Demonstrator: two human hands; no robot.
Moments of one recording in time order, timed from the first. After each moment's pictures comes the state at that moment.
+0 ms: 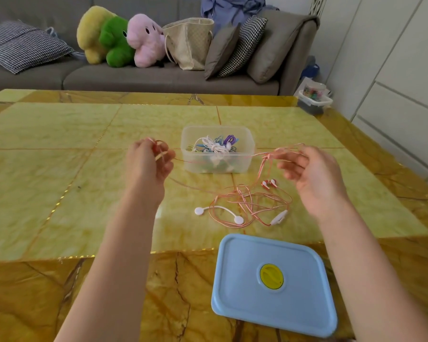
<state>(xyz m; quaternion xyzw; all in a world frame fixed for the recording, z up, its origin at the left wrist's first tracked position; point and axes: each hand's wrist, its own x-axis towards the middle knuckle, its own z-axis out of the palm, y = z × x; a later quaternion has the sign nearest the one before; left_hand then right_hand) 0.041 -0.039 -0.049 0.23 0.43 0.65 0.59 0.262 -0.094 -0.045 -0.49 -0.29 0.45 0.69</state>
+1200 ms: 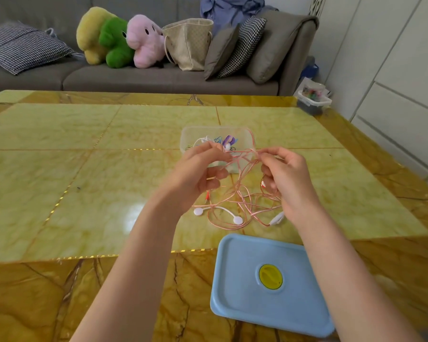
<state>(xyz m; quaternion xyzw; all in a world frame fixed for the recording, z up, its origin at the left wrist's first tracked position) 0.084 -0.062 -0.042 0.48 0.36 0.42 0.68 0.234 -0.091 -0.051 -0.58 -0.40 0.41 0.58</state>
